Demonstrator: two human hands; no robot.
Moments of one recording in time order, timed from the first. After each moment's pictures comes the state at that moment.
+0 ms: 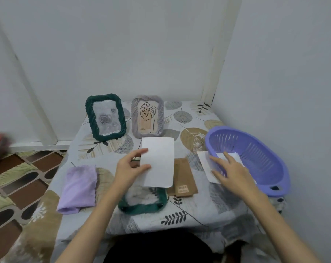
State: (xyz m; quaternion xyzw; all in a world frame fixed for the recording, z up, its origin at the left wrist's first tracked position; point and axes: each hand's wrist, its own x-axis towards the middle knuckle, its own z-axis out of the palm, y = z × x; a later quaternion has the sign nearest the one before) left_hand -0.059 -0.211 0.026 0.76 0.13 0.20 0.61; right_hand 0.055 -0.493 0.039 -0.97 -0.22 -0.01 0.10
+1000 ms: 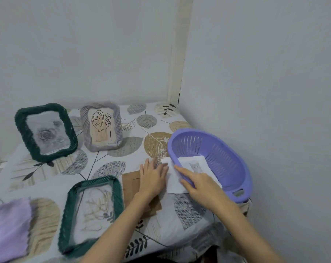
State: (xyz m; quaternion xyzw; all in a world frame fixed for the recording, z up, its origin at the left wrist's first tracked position) left_hand 0.096 -0.341 -0.041 0.95 0.07 0.08 0.29; right_hand 0.067 -0.512 0.037 -0.93 -0.28 0.01 0.23
